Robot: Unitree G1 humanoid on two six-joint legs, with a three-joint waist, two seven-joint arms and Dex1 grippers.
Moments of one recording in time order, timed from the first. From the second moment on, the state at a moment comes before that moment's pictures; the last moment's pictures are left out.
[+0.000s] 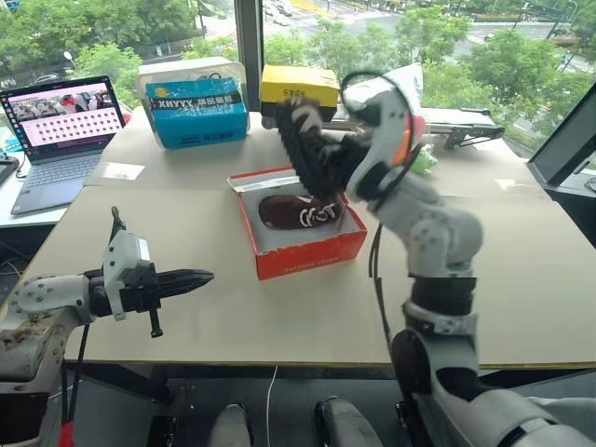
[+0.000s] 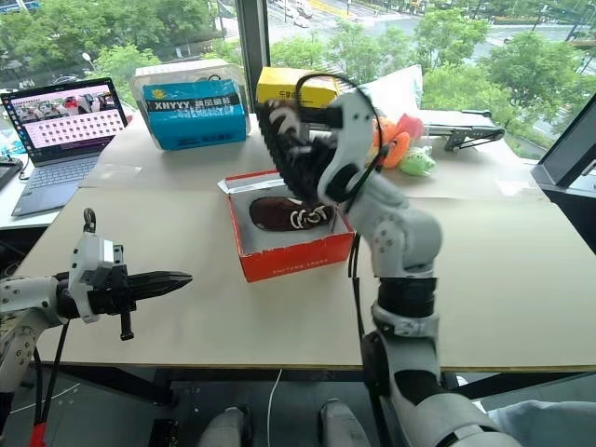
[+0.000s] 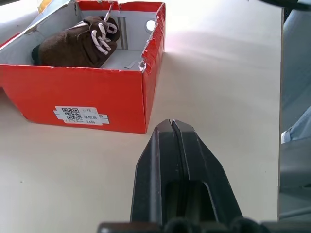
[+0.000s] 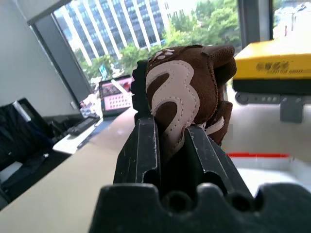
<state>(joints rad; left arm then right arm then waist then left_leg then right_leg) -0.10 0.87 0.27 -0.21 -0.58 0.32 -1.20 -1.00 -0.19 -0.26 -0.12 0.47 0.97 0.25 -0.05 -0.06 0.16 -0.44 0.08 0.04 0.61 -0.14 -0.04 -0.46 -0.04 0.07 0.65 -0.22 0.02</state>
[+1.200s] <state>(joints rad) -0.12 0.87 0.26 -0.20 -0.57 0.31 -1.20 -0.66 -0.48 0.12 -0.08 0.00 0.88 0.36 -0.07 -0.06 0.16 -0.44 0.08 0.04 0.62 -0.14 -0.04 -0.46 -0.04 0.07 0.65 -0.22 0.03</state>
